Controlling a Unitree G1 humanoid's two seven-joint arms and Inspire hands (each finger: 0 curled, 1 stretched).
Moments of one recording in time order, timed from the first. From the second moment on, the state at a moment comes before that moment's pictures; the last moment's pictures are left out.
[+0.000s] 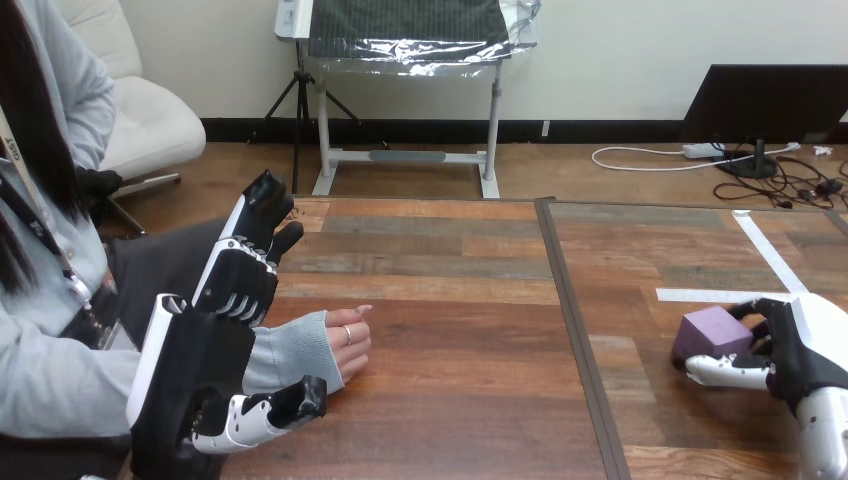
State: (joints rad) left arm 0.10 0.13 0.04 0.38 -0.39 -1.06 -0.56; right arm -0.50 -0.52 0.17 1.29 -0.47 -0.29 -0.40
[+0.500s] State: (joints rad) left arm 0.11 0.11 0.02 0.35 -0.40 -1.06 -0.57; right arm -0.52 -0.51 0.19 1.29 -0.48 -0.21 -0.47
